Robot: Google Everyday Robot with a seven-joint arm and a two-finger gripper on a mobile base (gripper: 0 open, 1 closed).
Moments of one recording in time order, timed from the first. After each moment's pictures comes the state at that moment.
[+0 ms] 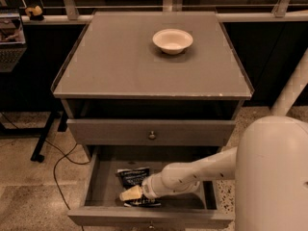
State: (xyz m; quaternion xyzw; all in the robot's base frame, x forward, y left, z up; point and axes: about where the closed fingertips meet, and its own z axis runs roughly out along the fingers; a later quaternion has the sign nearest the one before) arm 0.488 0.051 0.384 -0.18 0.93 0.29 0.16
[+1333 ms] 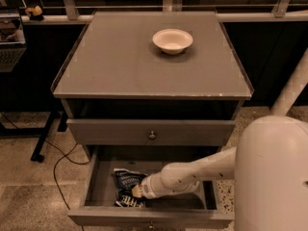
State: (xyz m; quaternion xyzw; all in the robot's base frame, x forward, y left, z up) arm 0.488 0.051 0.384 -0.18 0.93 0.29 0.16
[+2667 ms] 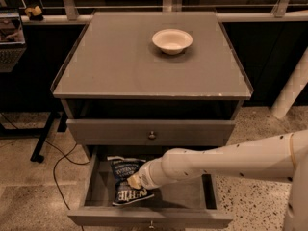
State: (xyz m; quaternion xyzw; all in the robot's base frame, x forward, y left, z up) arm 0.480 0.061 0.505 -0.30 0.89 0.27 0.21
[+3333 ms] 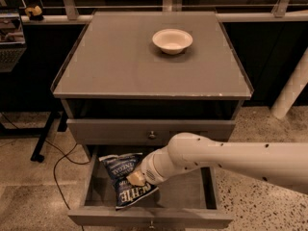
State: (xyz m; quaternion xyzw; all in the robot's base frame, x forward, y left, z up) arm 0.453 0.053 0.583 -0.41 0.84 0.28 0.21
